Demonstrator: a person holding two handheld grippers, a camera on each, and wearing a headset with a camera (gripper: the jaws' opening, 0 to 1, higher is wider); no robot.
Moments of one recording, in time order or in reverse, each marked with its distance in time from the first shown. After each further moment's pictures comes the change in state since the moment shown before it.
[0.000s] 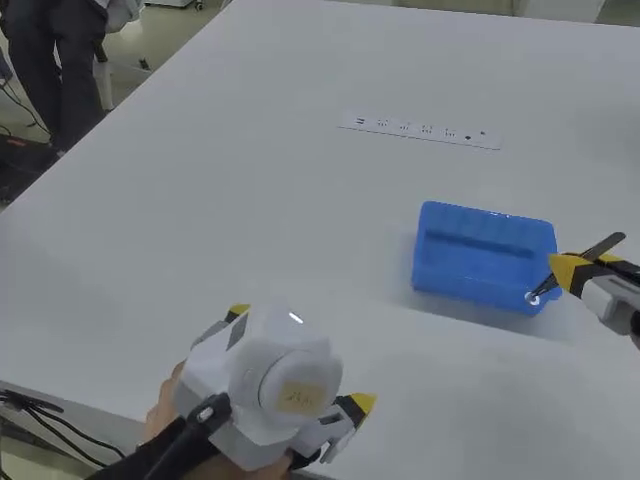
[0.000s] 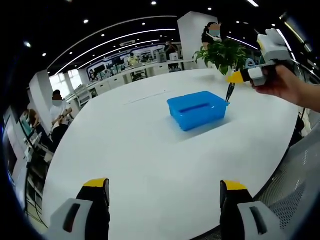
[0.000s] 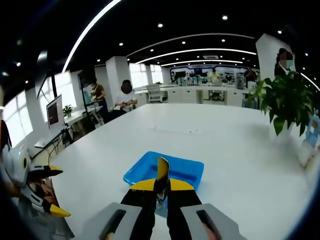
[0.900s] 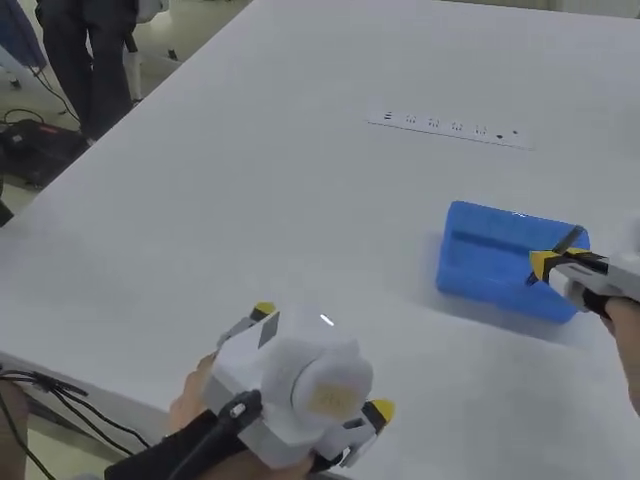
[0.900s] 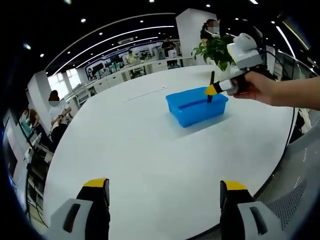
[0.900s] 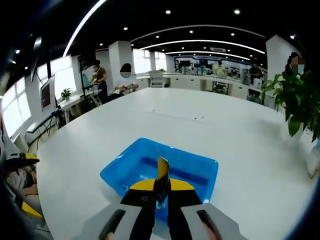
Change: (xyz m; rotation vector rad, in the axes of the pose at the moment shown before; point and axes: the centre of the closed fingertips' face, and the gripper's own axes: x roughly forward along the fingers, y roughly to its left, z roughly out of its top) left arm 0.002 -0.001 -0.004 0.017 0.030 -0.004; right arm 0.078 -0.010 -0.037 -0.065 0.126 -0.005
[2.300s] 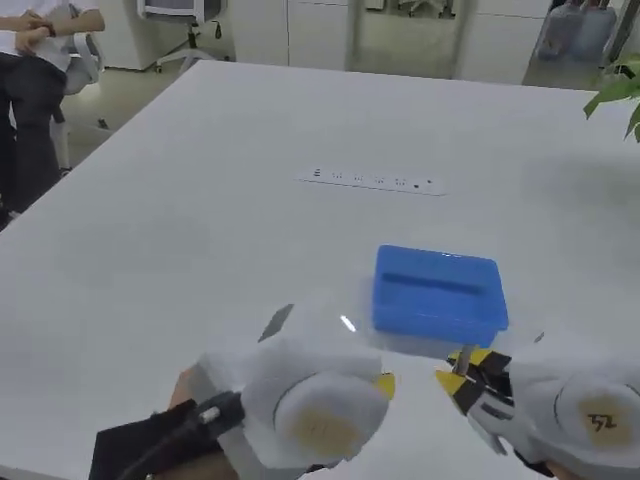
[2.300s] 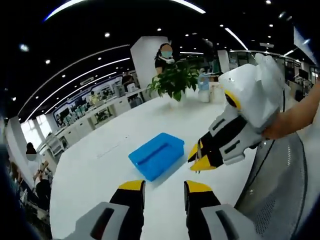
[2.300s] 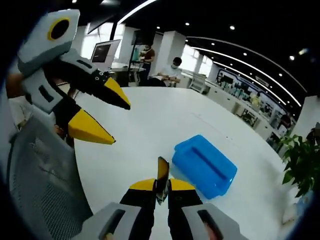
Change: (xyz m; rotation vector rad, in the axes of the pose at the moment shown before) left arm -0.046 -0.078 0.108 0.326 -0.279 -0.299; right arm -0.105 0.114 -0.040 -0.461 0.062 0.155
